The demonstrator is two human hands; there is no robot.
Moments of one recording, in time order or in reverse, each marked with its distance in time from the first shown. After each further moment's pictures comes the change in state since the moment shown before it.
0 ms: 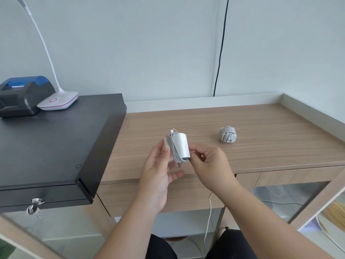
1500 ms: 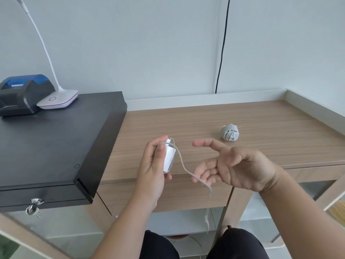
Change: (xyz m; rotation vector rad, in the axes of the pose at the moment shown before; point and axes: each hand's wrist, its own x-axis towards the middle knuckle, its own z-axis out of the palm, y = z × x) left_hand 0.003 0.002 -0.013 0.355 0.056 0.147; right_hand 0.014 0.014 -0.067 0.952 -0.886 0.409
